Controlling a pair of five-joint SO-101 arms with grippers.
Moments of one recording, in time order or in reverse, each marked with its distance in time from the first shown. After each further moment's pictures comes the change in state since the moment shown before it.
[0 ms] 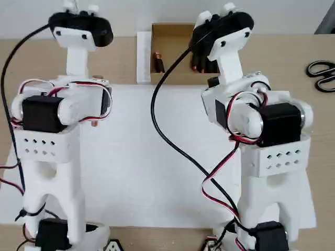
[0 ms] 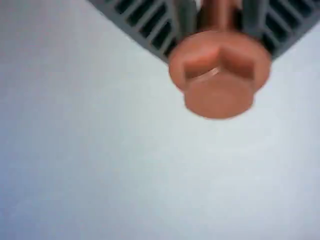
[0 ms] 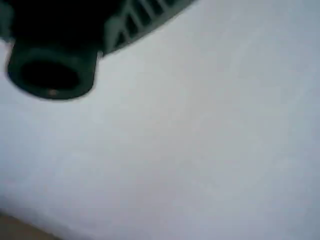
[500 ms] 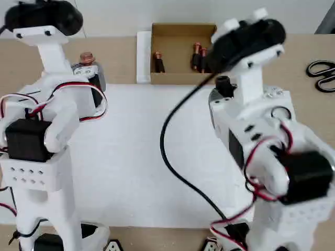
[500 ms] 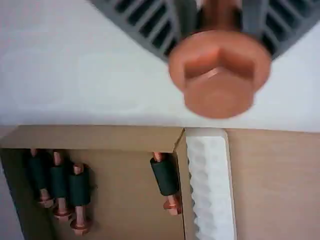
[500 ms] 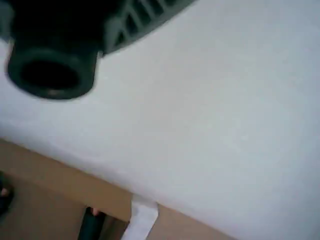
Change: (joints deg) left arm 0.0 -7.9 1.3 -11.3 9.1; right arm -0.7 -13.4 1.6 -0.1 -4.5
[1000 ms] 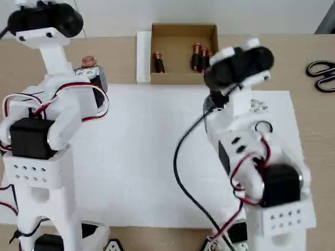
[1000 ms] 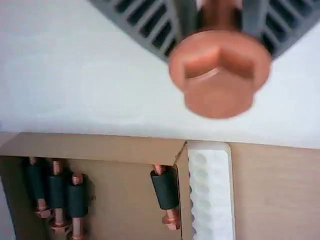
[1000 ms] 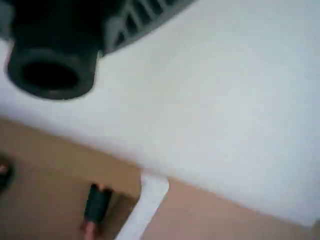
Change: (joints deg) left arm 0.0 -0.2 2.5 -0.1 1.3; right arm 0.0 -21.5 44.9 -31.2 -2.5
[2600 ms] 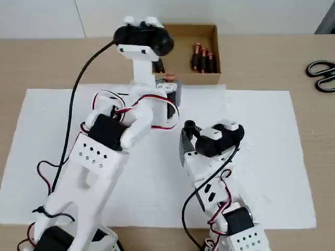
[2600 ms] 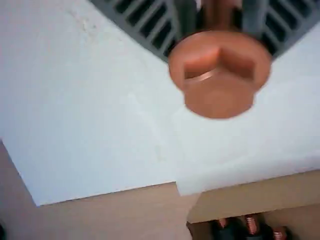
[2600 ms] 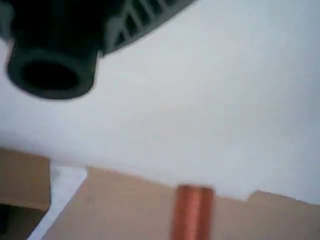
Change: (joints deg) left arm 23.0 2.9 23.0 -26.4 7.7; right arm -8.8 -41.0 71.2 -42.6 -13.0
